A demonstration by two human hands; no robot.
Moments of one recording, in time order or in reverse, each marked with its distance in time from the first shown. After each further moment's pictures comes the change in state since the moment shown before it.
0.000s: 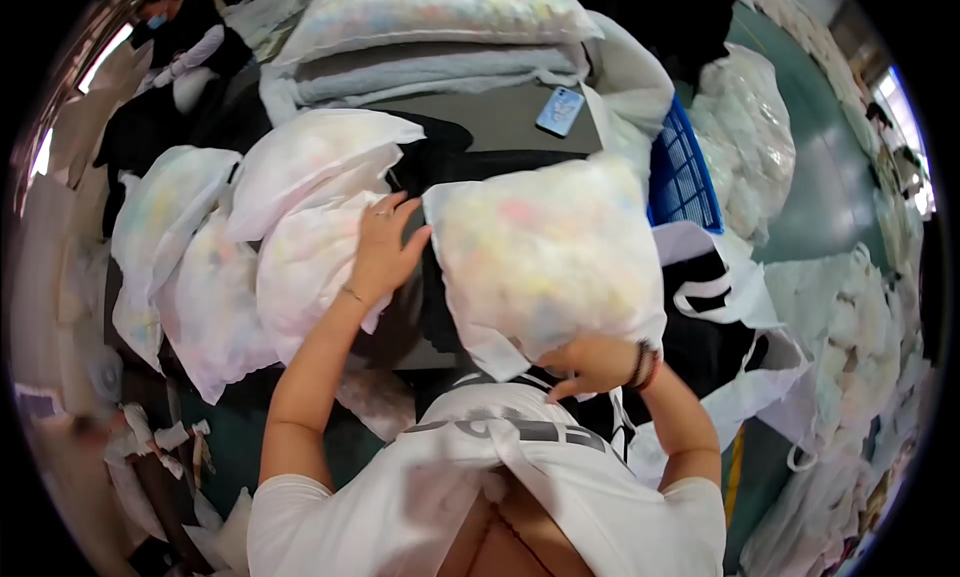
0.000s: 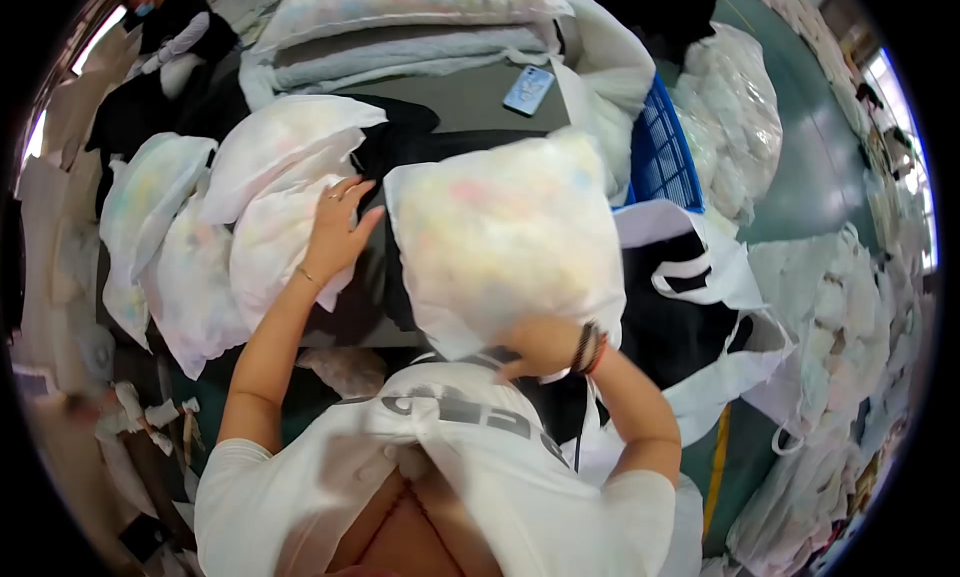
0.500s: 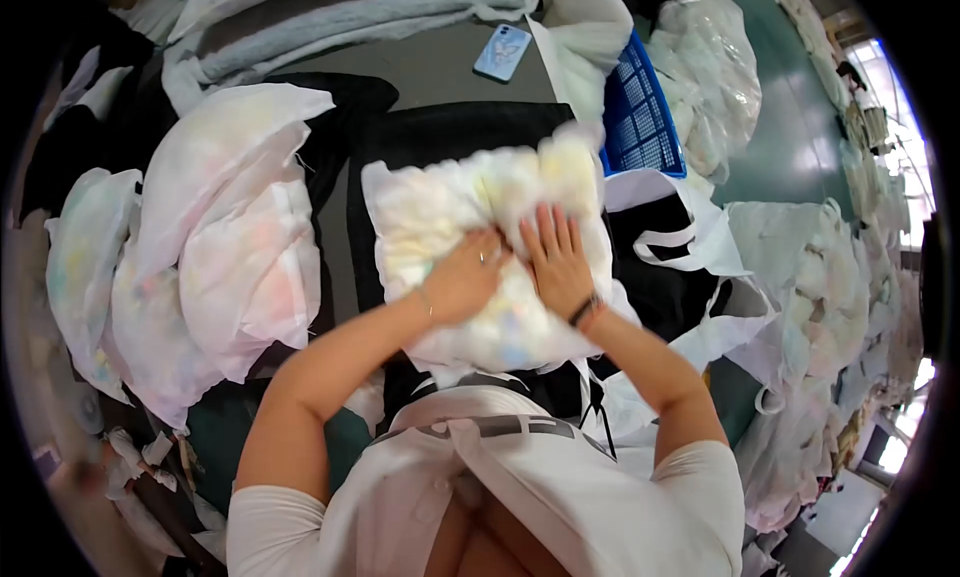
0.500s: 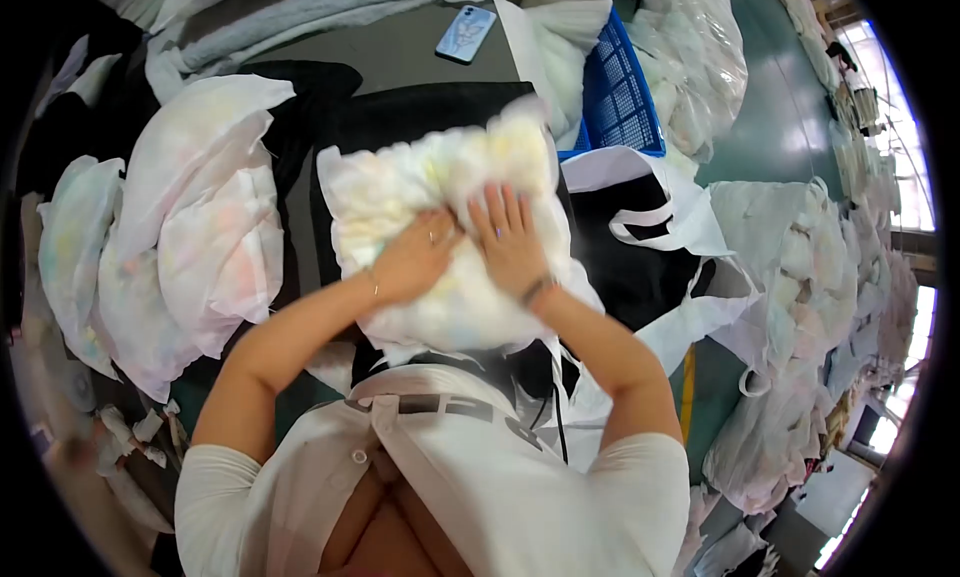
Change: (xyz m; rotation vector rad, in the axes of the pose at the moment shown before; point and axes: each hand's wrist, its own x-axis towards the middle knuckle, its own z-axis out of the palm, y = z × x) left_hand -0.008 0.101 0.174 -0.136 -0.551 0.450; right_hand 0.053 0.159 0.034 -0.672 0.768 0.357
